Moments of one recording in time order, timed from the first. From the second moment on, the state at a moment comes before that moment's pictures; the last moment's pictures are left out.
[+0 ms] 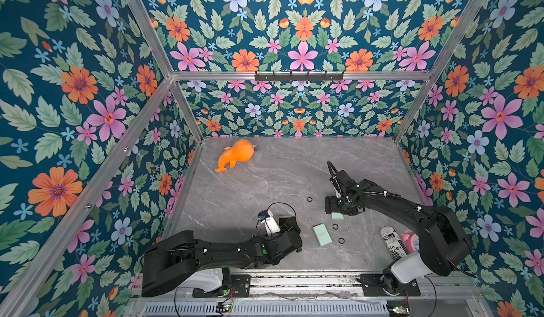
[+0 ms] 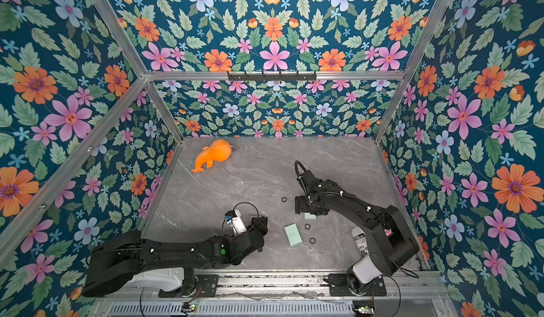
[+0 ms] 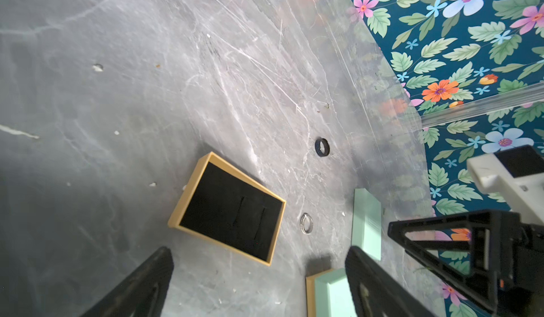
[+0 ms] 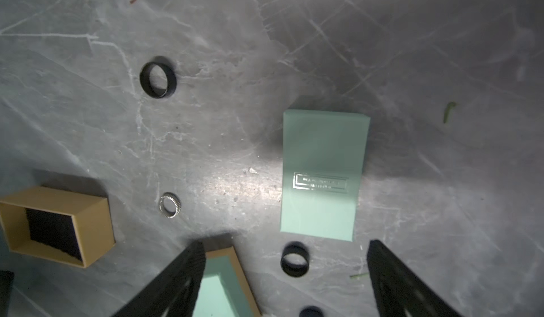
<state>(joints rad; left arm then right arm) -1.30 1.31 0.48 -0.04 -0.75 -1.59 0.55 1.53 0.99 -0.74 -0.02 0.55</state>
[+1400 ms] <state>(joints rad) -0.94 1.57 0.72 0.21 -0.53 -1.22 0.52 1.65 0.97 -0.68 0.00 0.52</state>
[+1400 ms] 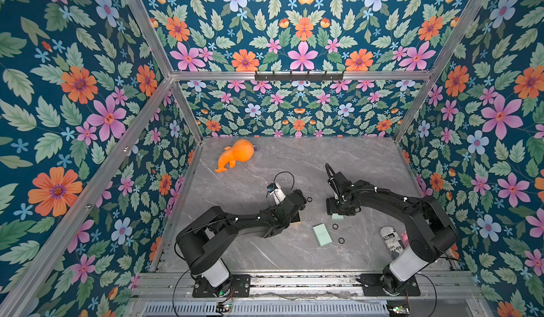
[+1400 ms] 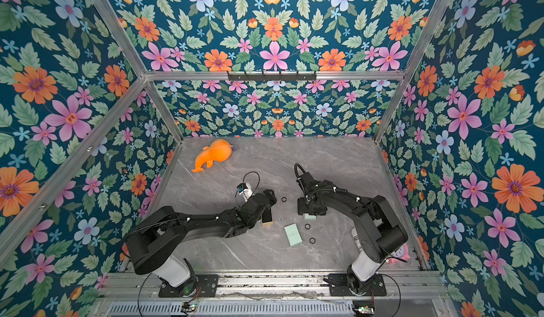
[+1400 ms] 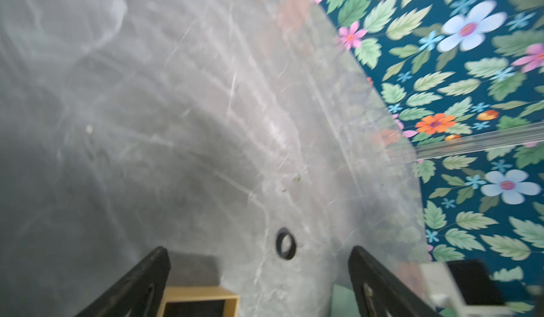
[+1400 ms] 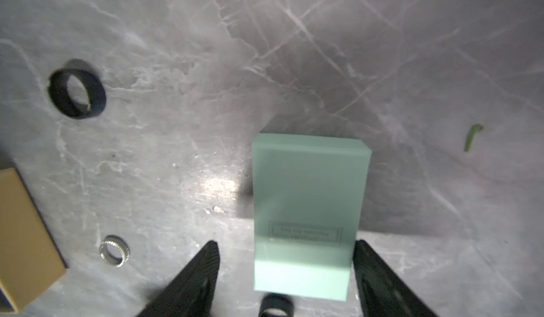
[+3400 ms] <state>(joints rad) -0.89 0.55 0.77 -0.84 -0.98 -0.56 0.88 1.99 1.52 -0.87 -0.05 0.64</state>
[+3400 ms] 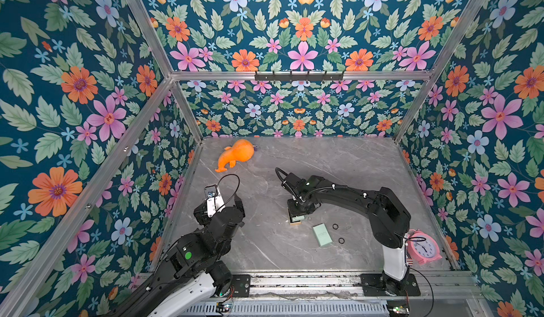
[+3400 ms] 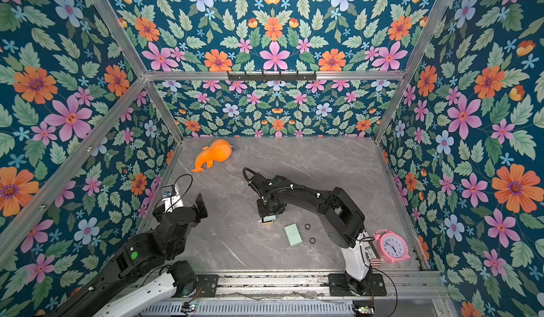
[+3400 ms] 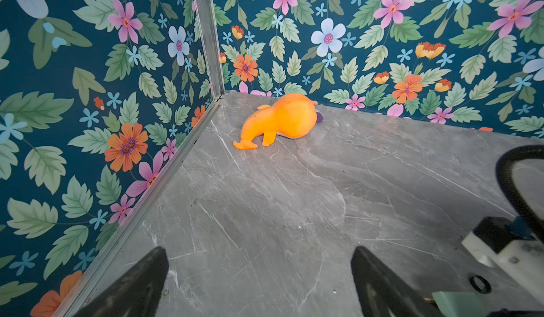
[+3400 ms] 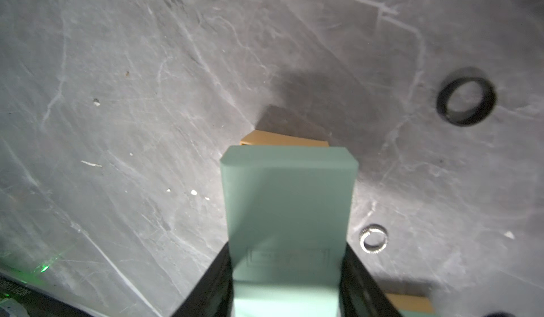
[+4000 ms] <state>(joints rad) -0.87 0.55 0.77 -0.82 -0.98 -0.54 0.89 2.03 1.56 -0.91 -0.04 0.66</state>
